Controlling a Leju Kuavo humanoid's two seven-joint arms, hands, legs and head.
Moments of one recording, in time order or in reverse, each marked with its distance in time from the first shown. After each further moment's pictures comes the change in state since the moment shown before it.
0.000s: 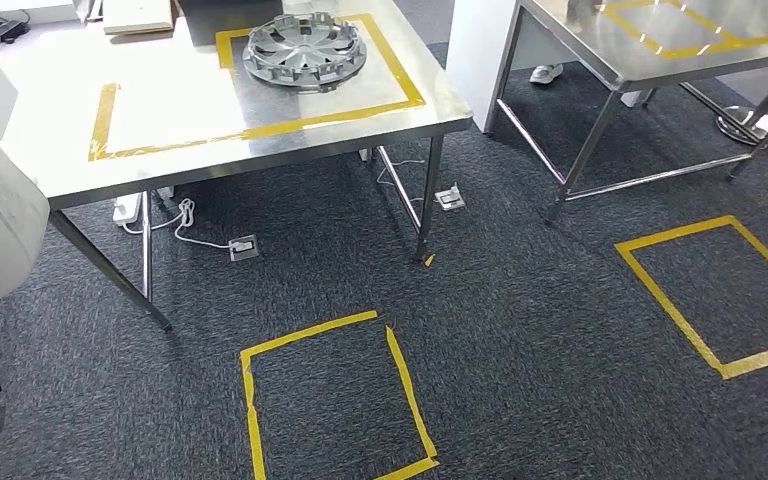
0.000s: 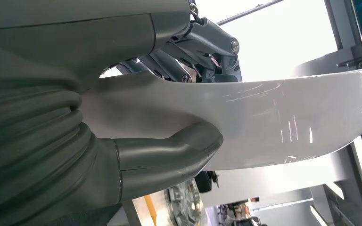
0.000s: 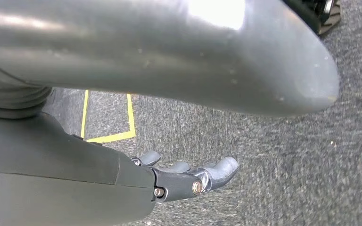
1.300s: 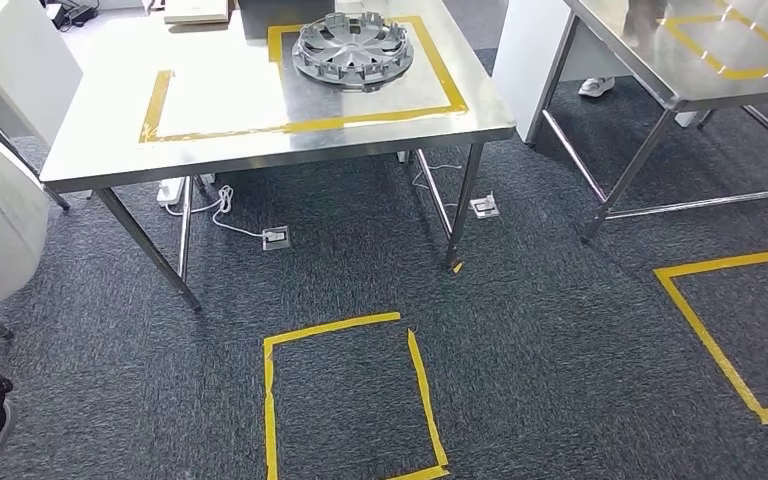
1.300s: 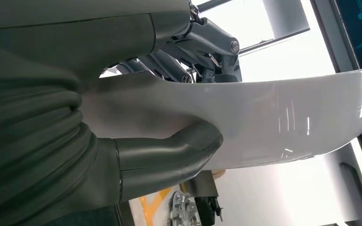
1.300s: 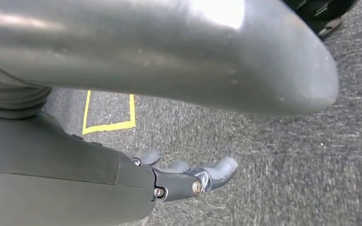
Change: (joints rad) left arm 0.013 -0.018 -0.002 -0.003 -0.007 0.042 -0.023; right arm 0.005 -0.002 -0.019 0.000 -0.016 -0.001 0.004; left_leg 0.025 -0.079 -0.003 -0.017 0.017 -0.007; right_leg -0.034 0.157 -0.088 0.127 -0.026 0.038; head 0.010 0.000
